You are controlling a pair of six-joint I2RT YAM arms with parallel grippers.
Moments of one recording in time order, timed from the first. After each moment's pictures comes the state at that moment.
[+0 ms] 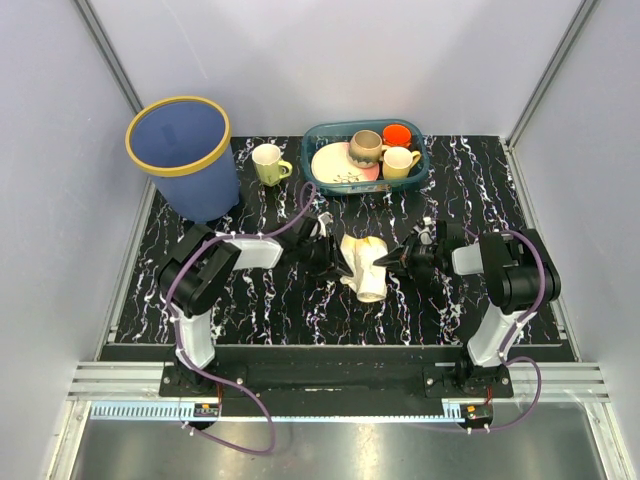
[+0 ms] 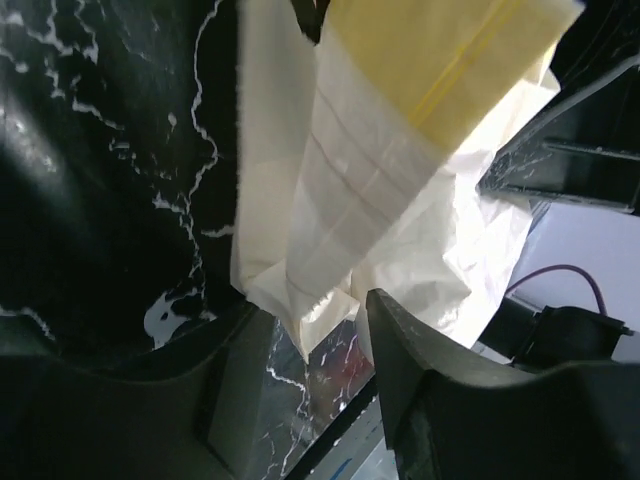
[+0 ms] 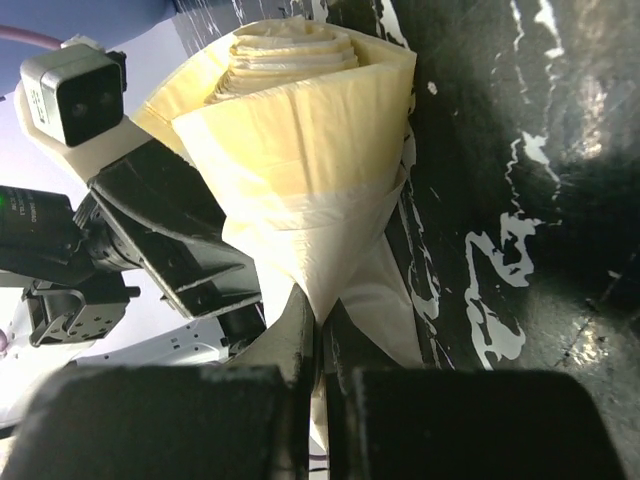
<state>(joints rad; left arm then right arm) -0.63 1.88 0.96 0.05 0.55 -0.87 0.10 1.80 0.62 0.35 -0.95 0.97</state>
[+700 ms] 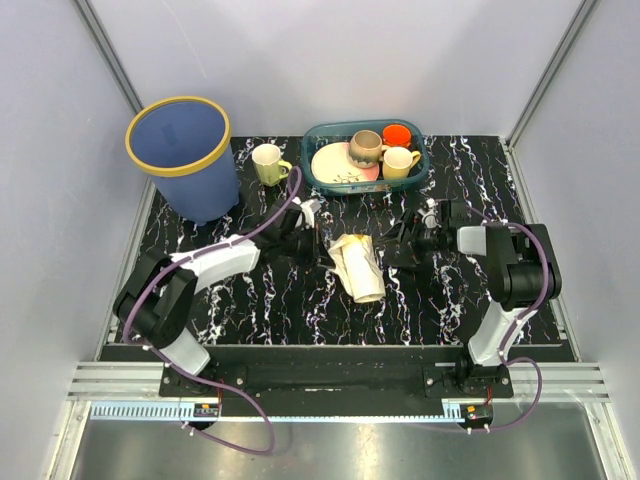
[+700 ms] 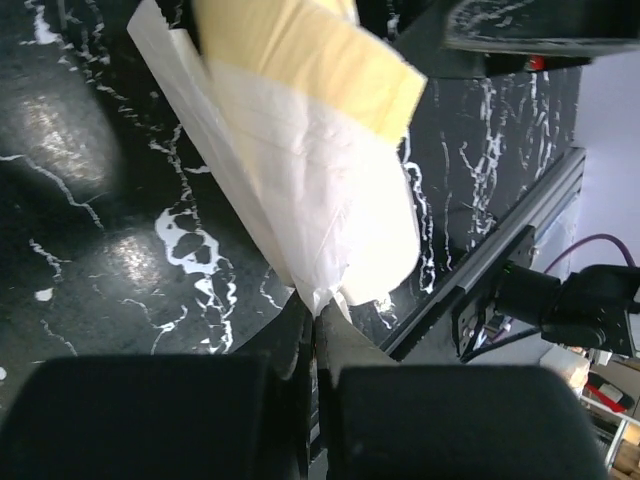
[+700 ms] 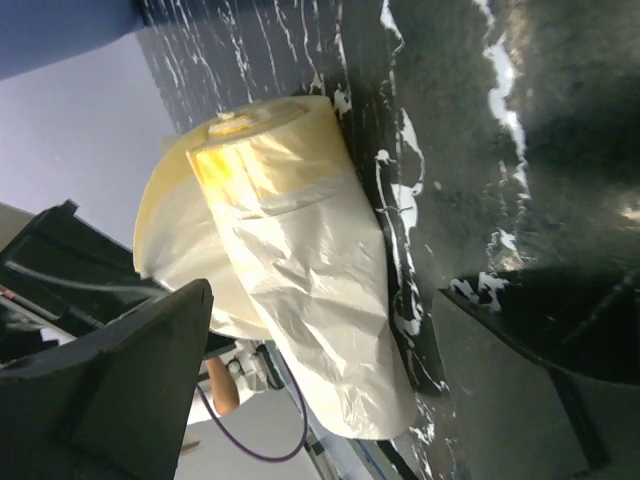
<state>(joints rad) -0.60 1.62 0.92 -0.09 0.47 -0.69 0.05 1.83 0.83 0.03 -0.92 0.73</state>
